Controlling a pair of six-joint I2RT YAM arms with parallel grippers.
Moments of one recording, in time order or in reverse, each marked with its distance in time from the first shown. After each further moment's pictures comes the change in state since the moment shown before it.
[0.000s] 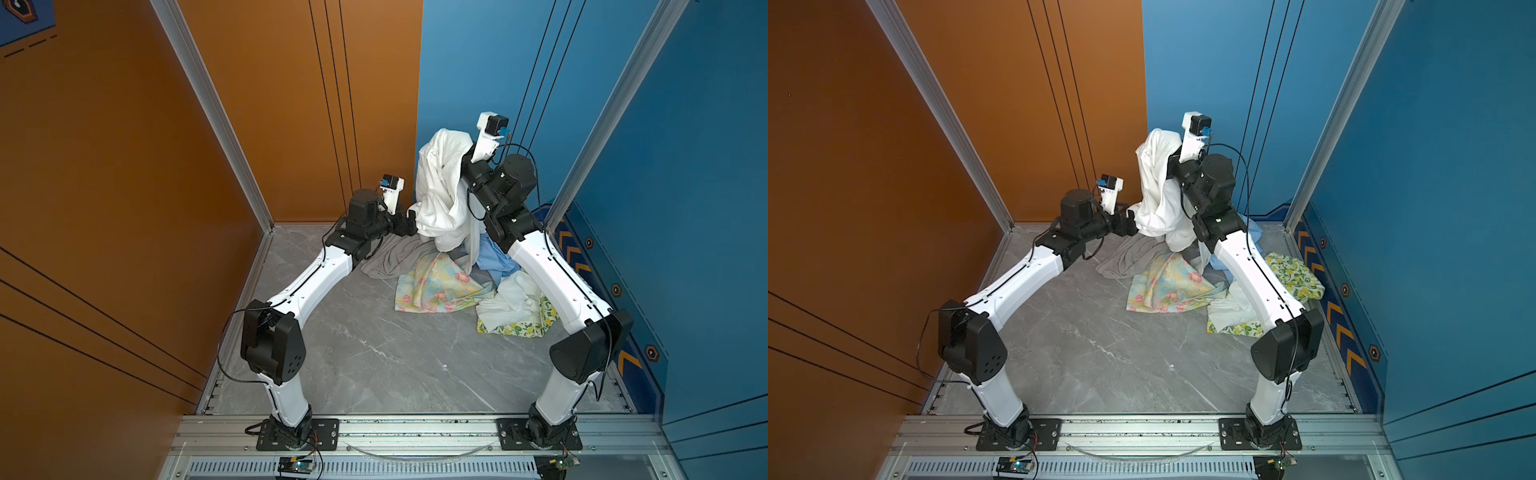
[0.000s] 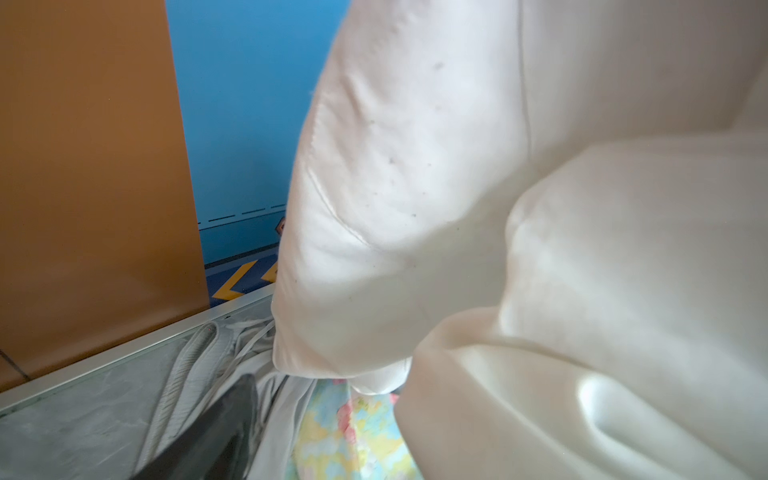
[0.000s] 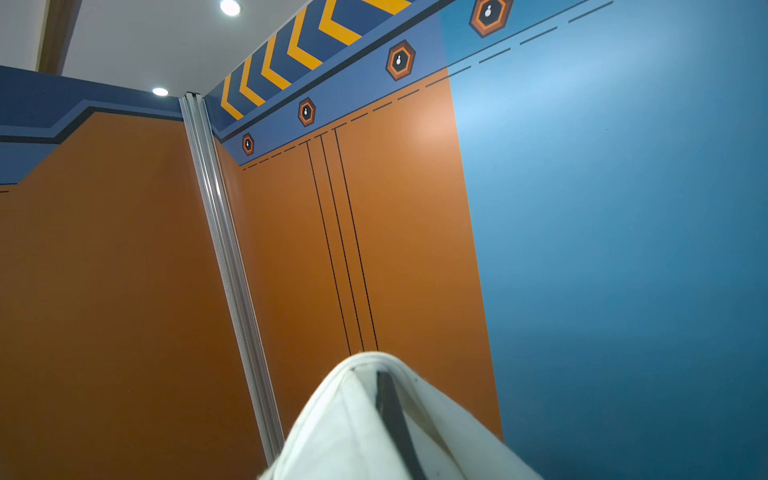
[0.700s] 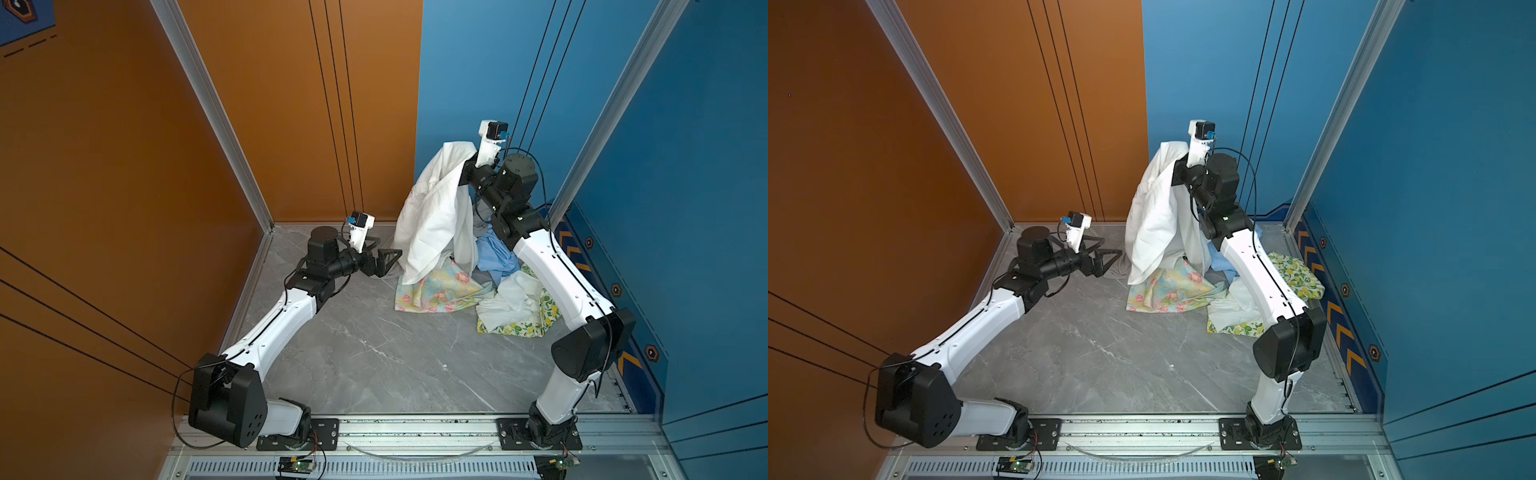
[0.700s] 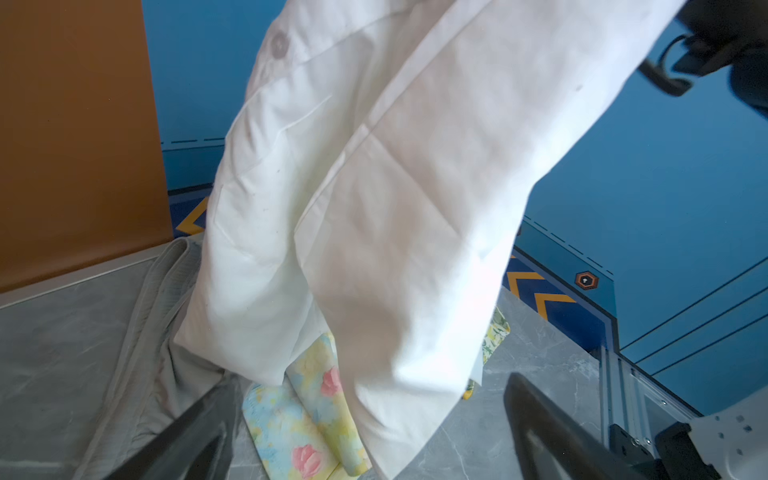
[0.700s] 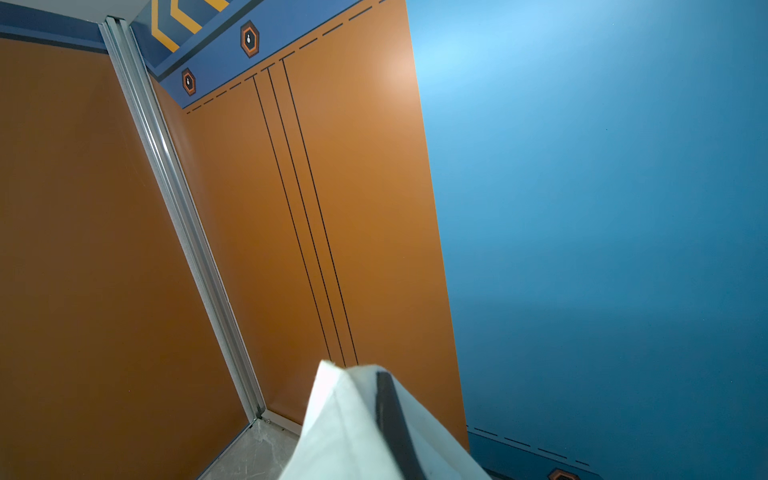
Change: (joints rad) left arm 0.138 -0.422 -0.517 0.129 0.312 -0.006; right arm -0.053 0.003 -0.023 -0.119 -0.017 -0.016
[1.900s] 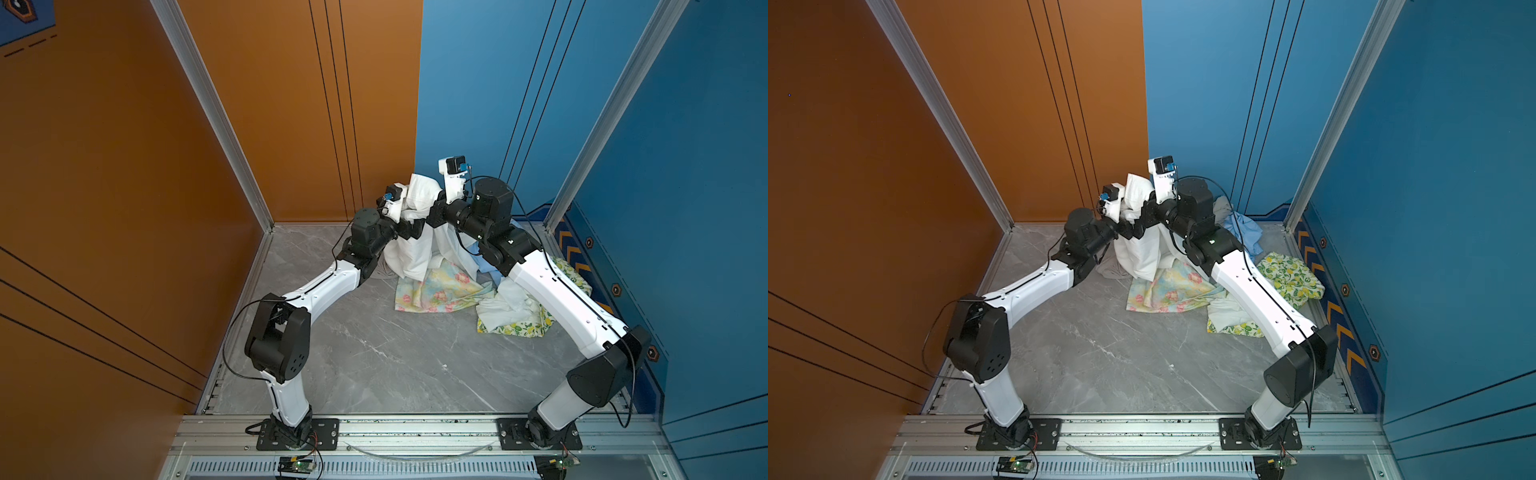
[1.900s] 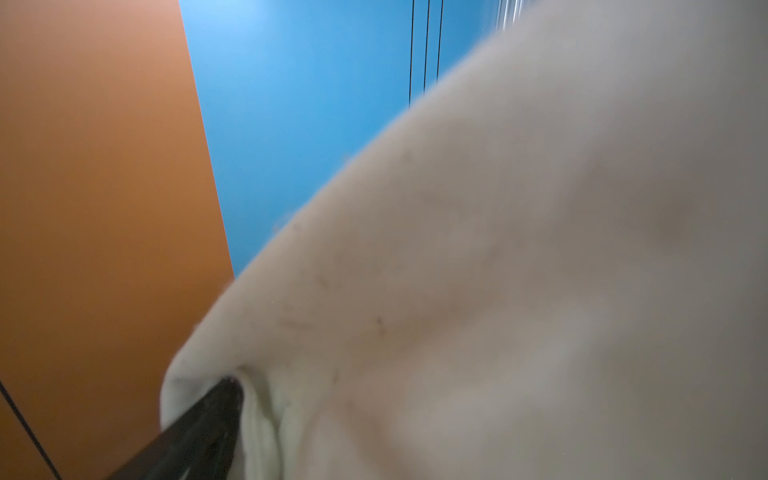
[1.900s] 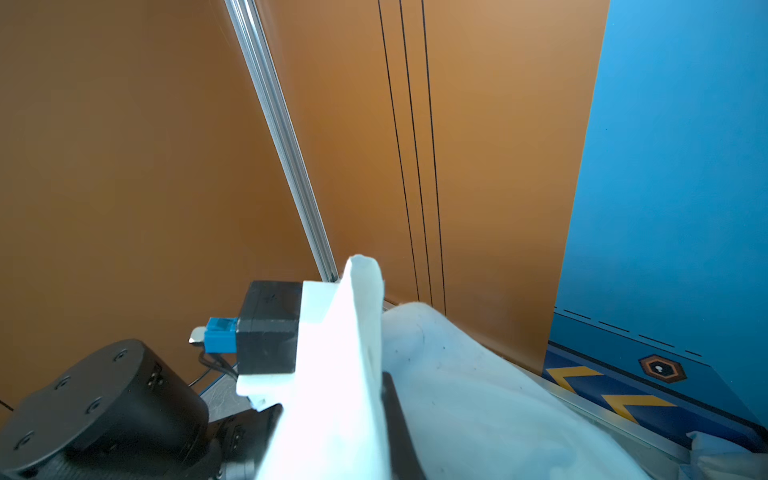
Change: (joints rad) left arm -0.165 0.465 0.358 0.431 -0.437 0.168; right arm 0.185 -0.154 -0.180 -0.242 -0.056 -0.044
